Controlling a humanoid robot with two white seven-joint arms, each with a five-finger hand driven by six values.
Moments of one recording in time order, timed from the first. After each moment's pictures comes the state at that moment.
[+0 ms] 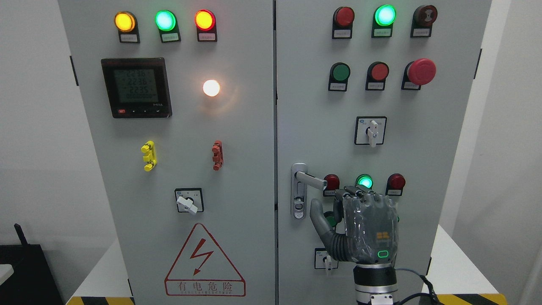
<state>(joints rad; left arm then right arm) 0.11 -0.05 0.00 0.00 0.11 -0.11 -0.07 -0.45 0.04 0.28 -1.72 1.25 0.11 -0.40</state>
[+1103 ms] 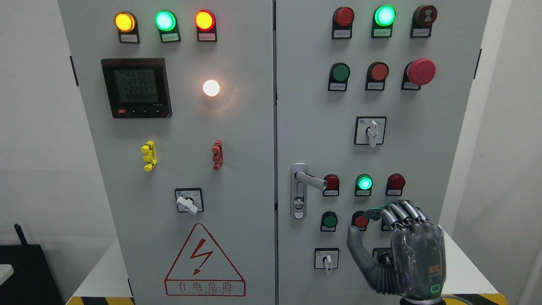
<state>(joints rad) 0.11 -0.05 0.00 0.00 0.11 -0.11 -0.07 -0.29 -0.12 0.18 -1.83 1.06 -0.08 -0.49</state>
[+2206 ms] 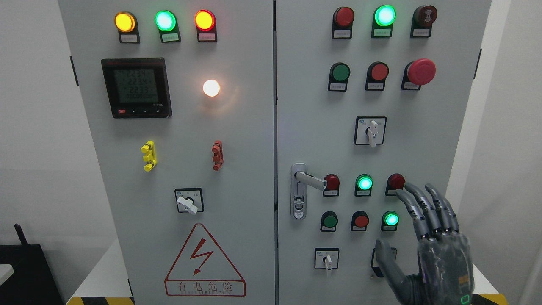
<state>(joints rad) 0.11 -0.05 0.00 0.00 0.11 -0.11 -0.07 -0.23 -0.18 0.12 -1.87 0.98 -0.14 -0.45</state>
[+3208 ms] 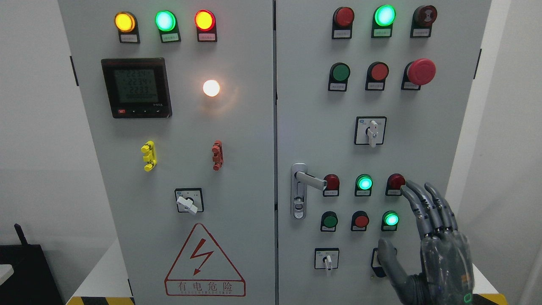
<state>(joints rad) 0.11 -0.05 0.00 0.00 0.11 -0.11 -0.07 -0.23 -0.18 0.11 -1.88 0.90 -0.15 -0.43</state>
